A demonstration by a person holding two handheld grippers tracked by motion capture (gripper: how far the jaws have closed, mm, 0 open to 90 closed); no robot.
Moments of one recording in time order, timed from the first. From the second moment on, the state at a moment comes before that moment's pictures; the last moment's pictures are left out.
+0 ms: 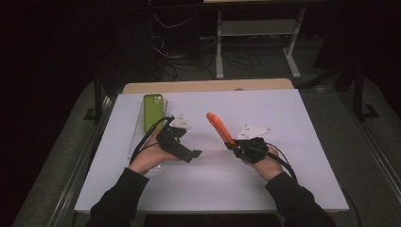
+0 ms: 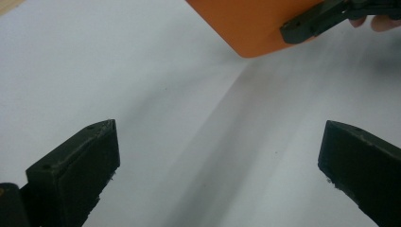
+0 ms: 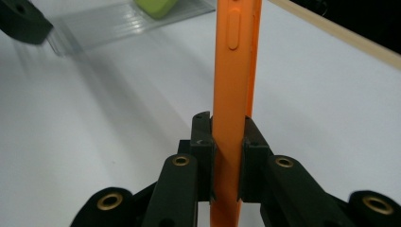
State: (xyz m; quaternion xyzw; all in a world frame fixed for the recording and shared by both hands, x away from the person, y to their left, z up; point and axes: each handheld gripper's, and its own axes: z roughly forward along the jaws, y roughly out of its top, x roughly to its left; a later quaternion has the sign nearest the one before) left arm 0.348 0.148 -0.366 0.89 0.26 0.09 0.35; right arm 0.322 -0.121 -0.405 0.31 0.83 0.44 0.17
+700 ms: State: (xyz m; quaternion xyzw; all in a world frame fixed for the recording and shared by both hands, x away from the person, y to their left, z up) left arm 0.361 0.132 -0.353 0.83 0.31 0.09 0.46; right arm 0.324 -0.123 -0.402 0.34 0.79 0.49 0.11
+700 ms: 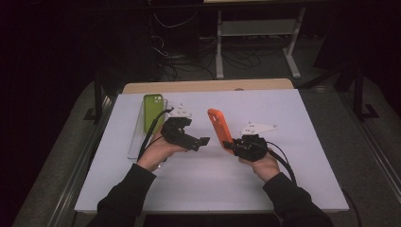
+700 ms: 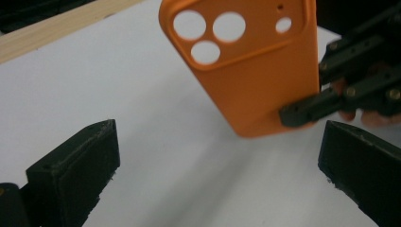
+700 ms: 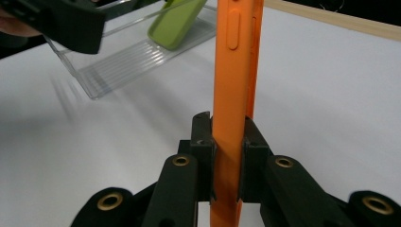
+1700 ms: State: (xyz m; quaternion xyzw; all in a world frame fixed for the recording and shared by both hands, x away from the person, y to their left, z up) left arm 0.373 0.102 -0.360 0.79 0.31 0.04 0.53; right arm 0.315 -0.104 -0.400 0.32 0.78 0.52 0.09
